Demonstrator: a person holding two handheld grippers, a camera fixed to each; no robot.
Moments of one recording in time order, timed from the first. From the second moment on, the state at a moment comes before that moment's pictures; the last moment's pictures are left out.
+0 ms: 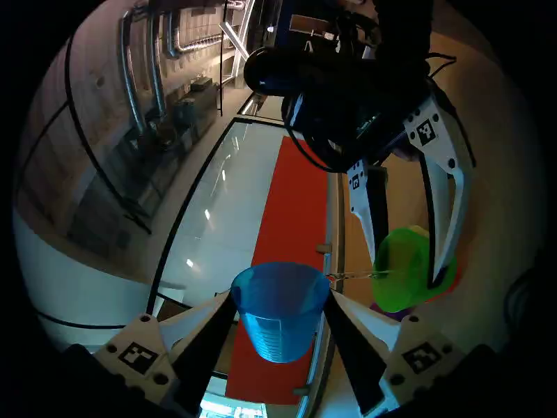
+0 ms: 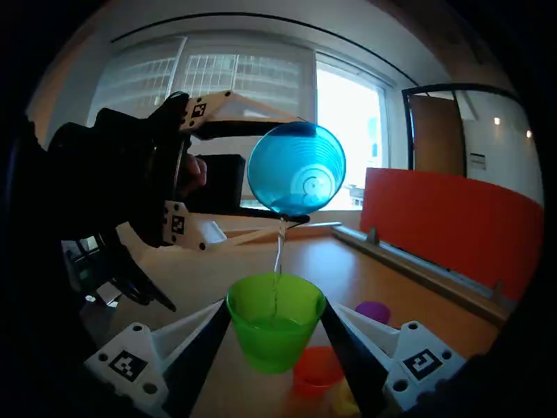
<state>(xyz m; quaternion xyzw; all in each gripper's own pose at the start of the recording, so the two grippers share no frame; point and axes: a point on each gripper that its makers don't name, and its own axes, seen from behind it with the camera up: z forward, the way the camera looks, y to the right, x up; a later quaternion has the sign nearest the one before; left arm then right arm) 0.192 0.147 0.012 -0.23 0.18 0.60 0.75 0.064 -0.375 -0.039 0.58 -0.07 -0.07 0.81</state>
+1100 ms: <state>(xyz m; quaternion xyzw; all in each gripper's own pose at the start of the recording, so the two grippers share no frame) 0.195 0.148 0.014 -0.22 0.19 0.61 0.74 0.067 -0.377 -0.040 0.58 -0.07 -0.08 0.81</state>
